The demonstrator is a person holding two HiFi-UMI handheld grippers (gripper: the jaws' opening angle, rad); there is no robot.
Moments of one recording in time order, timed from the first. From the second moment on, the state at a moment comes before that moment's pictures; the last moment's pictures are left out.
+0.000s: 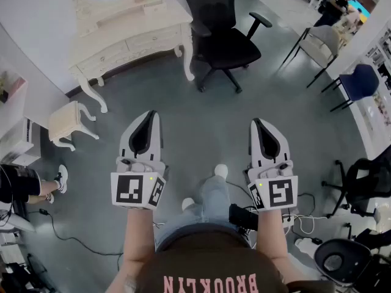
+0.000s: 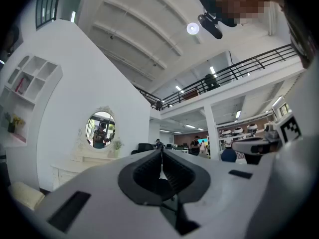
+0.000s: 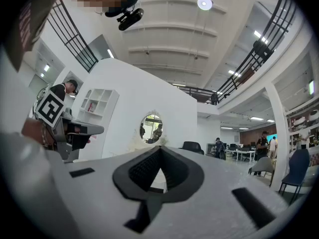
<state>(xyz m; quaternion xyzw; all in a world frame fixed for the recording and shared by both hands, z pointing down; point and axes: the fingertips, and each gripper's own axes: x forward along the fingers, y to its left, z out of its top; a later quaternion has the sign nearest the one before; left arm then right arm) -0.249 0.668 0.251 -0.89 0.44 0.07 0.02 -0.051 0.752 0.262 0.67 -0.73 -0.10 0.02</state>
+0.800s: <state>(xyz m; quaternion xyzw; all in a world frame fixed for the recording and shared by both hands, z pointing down) -0.127 0.517 0.250 -0.86 0.50 0.07 0.02 0.091 0.573 0.264 0.64 -0.76 -0.06 0.00</state>
